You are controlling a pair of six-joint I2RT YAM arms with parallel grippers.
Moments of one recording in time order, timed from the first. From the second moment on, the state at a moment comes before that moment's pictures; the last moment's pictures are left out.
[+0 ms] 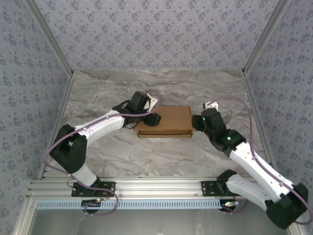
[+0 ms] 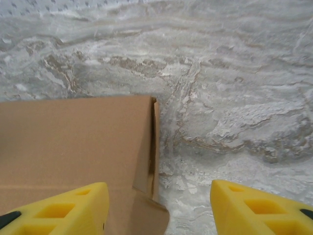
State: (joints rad) left arm -0.69 1.61 1.13 -0.36 0.12 -0.14; right arm 0.54 0.95 0.78 -0.50 0.33 0.40
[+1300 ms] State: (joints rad) left arm -0.55 1.45 0.83 -0.13 -0.01 -0.33; right arm 0.39 1.46 0.81 -0.33 -0.01 0.33
